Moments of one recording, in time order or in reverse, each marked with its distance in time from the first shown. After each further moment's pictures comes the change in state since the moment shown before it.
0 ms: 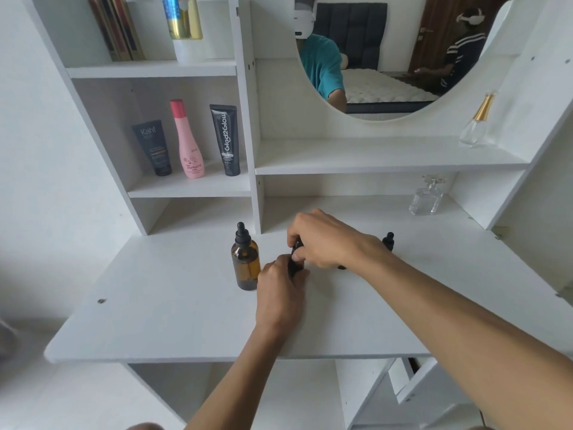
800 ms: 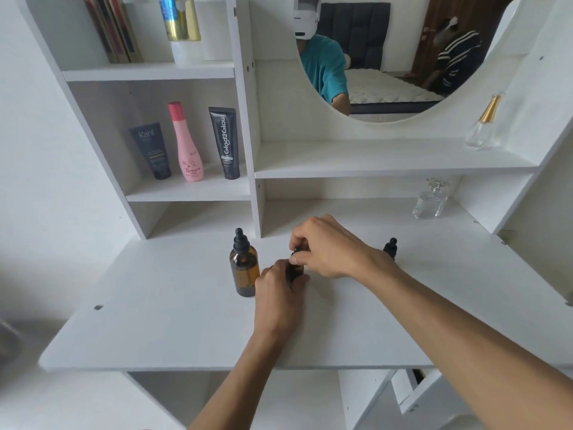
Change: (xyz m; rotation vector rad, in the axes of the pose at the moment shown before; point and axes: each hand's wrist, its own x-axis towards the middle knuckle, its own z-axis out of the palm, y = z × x) left_hand 0.005 -0.005 0.002 0.004 0.015 0.010; right_hand -0.004 0.008 0.004 0.177 0.066 0.009
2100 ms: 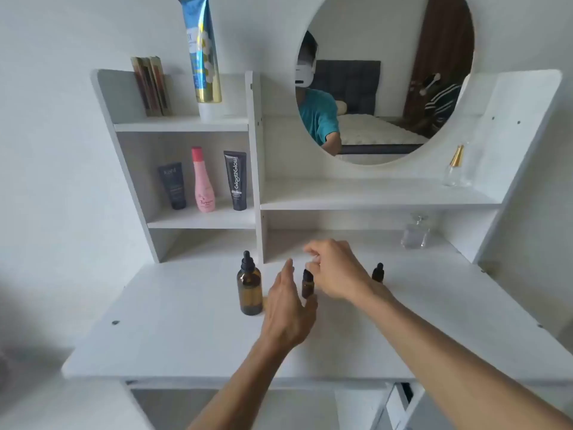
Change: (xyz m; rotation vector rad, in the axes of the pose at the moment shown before) left_hand -0.013 0.040 -0.020 0.062 -0.178 0.040; right_hand -0.030 -0.006 -0.005 0.144 0.223 0.137
